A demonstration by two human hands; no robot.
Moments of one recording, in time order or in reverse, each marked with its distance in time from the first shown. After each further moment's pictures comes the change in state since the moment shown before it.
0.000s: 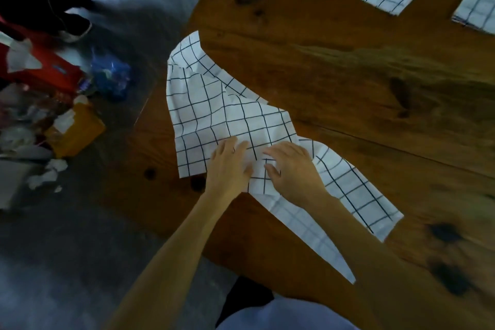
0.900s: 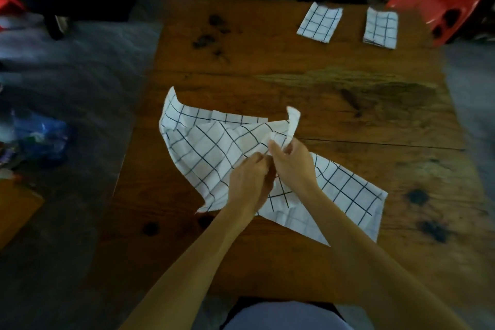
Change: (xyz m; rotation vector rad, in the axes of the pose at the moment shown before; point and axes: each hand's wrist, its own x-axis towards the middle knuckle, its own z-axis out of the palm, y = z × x) left_hand 0.015 0.008 -0.052 -0.324 0.099 0.437; right_hand 0.039 -0.079 -0.026 0.559 0.482 0.796
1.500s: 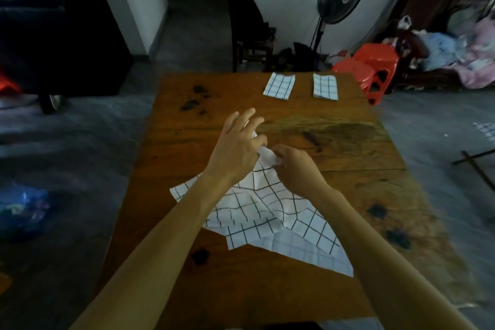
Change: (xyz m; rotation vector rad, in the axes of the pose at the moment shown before) left_hand 0.045 0.057 -0.120 0.371 0.261 0.610; right_hand -0.049 -0.051 -0.090 -0.467 0.029 -0.478
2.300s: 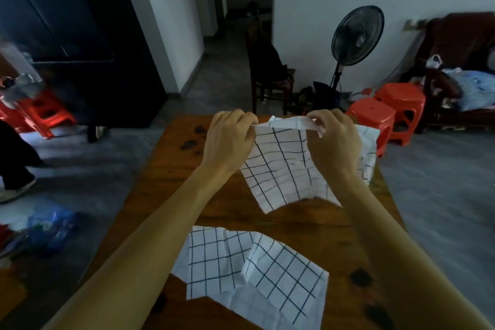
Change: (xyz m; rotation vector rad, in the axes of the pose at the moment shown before) left_hand 0.157 0.067 -0.030 0.013 0.279 -0.221; right_hand 0.075 0.098 -0.175 0.024 0.758 -0.196
